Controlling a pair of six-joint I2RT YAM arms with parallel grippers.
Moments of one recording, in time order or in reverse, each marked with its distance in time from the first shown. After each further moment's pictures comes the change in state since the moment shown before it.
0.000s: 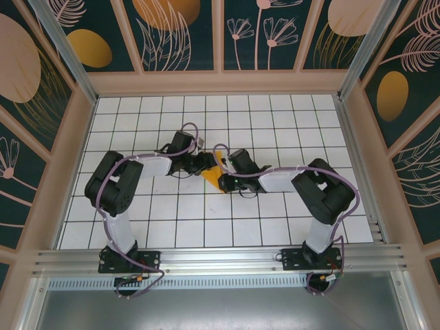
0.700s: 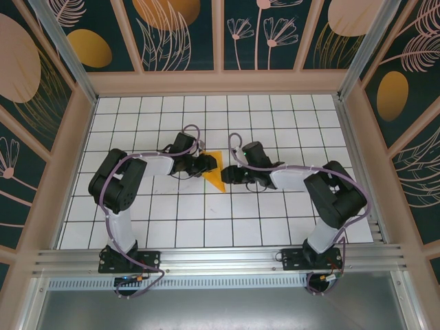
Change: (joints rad) left arm -0.004 0.037 0.015 -0.027 -0.017 0.004; right arm -0.138 -0.090 -0.041 0.053 -0.207 0.061
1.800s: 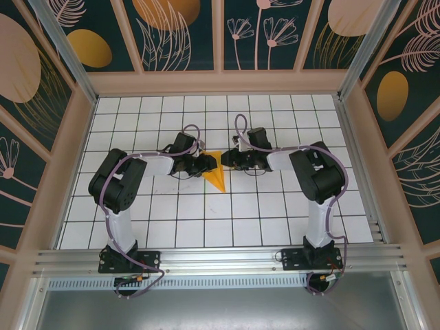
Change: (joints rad) left arm 0.000 0.000 0.001 0.000 0.000 0.001; right arm -0.134 0.294 0.217 0.111 -0.311 0.144
